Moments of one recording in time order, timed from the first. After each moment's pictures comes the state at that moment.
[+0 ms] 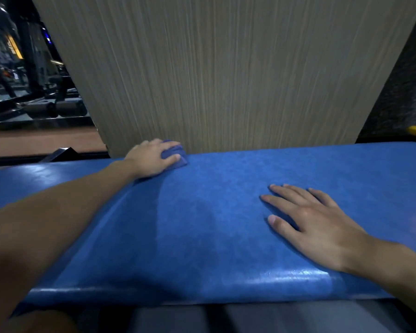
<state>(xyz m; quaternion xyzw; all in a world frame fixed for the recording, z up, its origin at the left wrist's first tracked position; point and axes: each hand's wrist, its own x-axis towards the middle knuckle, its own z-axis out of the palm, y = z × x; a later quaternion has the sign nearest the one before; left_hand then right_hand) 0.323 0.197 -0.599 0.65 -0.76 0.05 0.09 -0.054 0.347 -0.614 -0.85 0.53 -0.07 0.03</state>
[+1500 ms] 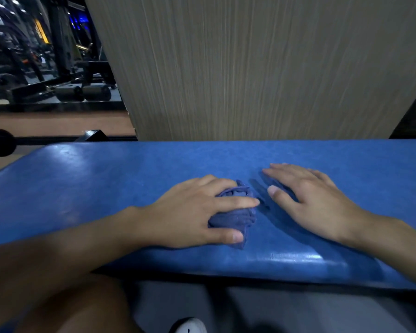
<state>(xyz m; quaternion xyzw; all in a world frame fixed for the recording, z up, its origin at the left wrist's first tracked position) 0.258 0.384 -0.606 0.43 -0.90 0.04 0.10 0.001 0.346 -0.594 -0.85 0.50 -0.14 0.07</state>
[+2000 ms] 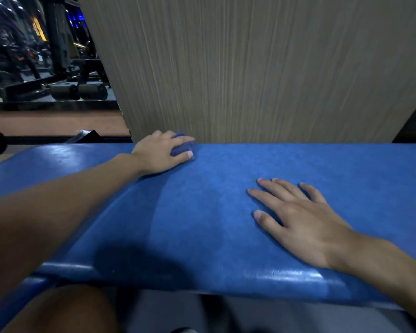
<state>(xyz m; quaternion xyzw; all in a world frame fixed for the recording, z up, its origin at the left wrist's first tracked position) 0.353 0.233 -0.603 0.65 -0.75 0.08 0.07 0.015 0.346 -0.611 -0.87 0.49 -0.05 0.06</state>
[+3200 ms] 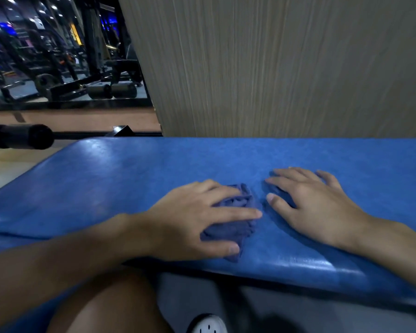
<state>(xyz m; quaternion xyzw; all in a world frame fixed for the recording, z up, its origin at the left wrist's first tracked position) 0.296 0.412 -0.605 0.42 -0.90 0.05 0.11 0.049 0.345 -0.602 -0.87 0.48 -0.09 0.04</state>
